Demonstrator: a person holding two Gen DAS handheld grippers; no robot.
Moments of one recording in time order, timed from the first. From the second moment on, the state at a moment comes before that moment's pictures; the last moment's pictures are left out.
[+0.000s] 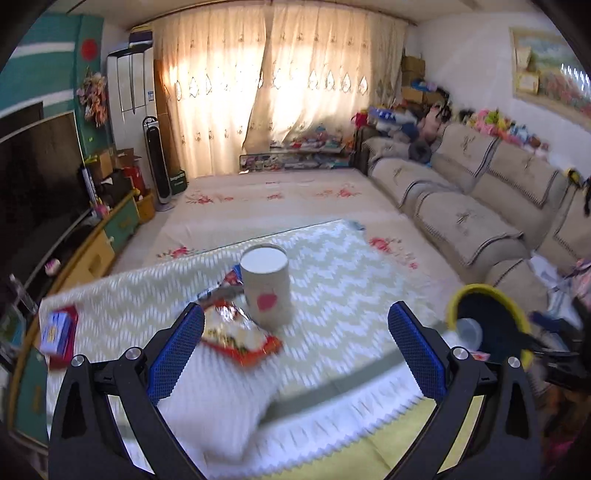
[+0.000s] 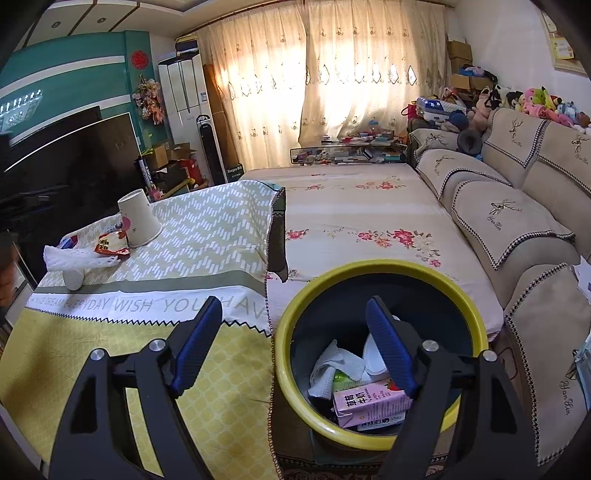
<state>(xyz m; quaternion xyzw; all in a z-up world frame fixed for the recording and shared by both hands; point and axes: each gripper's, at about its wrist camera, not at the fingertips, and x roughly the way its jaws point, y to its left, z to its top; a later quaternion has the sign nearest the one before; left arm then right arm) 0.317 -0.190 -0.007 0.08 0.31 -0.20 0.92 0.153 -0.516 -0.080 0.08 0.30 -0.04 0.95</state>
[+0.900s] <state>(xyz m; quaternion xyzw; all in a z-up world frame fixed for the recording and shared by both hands) 0.456 -0.237 -0.095 0.07 0.43 -0.10 0.89 0.163 -0.512 -0.084 0.09 0.31 -0.01 0.95</state>
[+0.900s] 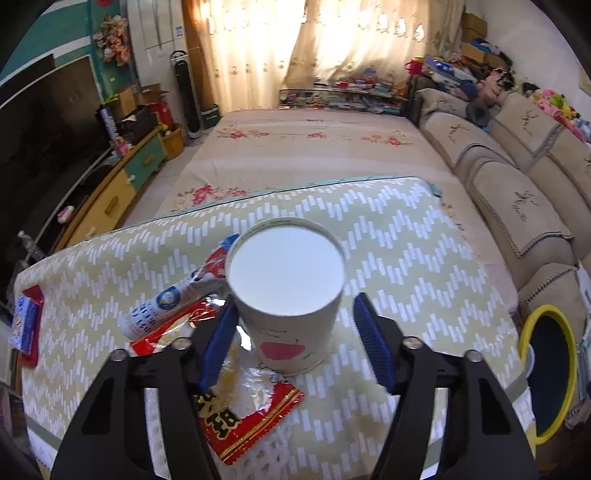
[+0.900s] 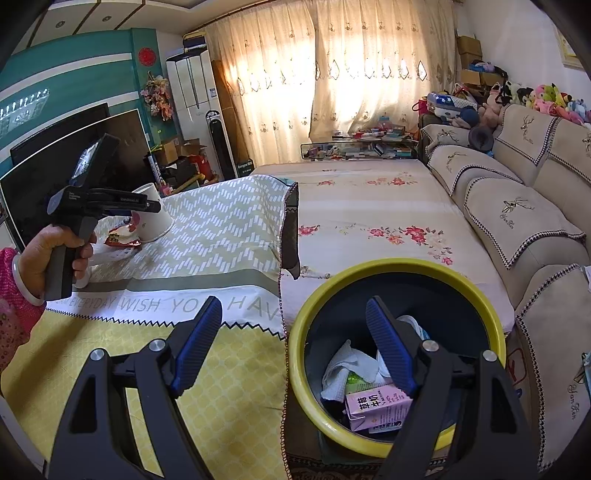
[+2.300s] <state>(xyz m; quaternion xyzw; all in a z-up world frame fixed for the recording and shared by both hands) 0.230 -0.454 -0.059 0.11 0.41 -0.39 0.82 0.024 -0.614 -0.078 0.09 0.29 -0.17 0.94</state>
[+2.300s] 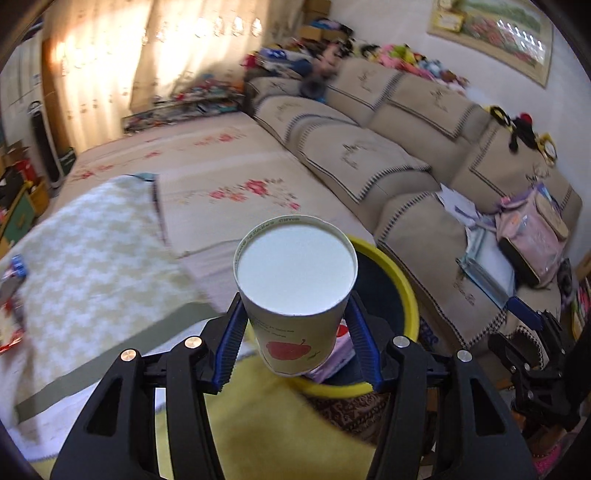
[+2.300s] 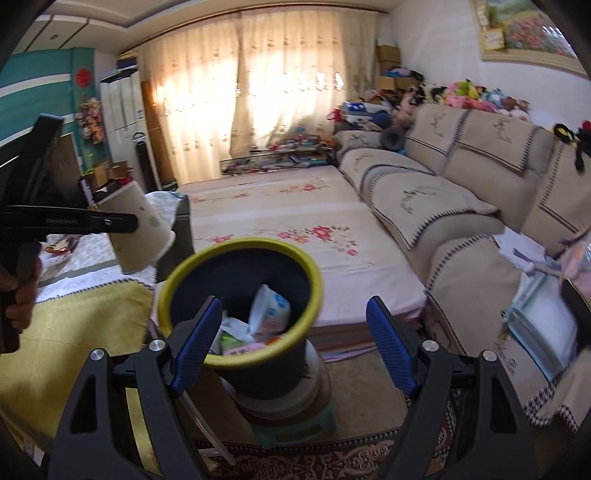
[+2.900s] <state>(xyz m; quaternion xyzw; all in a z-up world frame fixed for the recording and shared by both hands) 0.235 -0.419 -0.057 0.05 0.38 -0.36 0.85 0.033 -0.612 -0.082 0.10 0.29 -0.15 0.94</state>
